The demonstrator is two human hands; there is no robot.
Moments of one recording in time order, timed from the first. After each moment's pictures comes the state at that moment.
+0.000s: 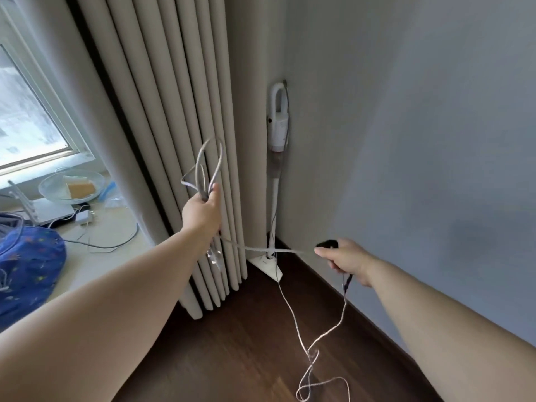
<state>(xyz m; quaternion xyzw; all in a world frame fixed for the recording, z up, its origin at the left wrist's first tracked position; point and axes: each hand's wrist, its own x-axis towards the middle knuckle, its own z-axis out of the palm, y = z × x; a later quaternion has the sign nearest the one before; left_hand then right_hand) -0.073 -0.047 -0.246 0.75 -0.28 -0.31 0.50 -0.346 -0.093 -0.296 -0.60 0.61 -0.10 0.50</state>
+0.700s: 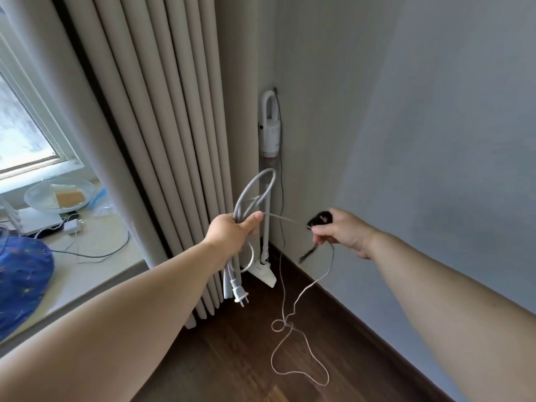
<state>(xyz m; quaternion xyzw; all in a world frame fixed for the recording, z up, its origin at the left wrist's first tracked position) -0.116 -0.036 -0.243 0.73 -0.41 -0.41 0.38 -0.340 -0.109 -0.236 -0.62 0.53 -0.19 0.54</state>
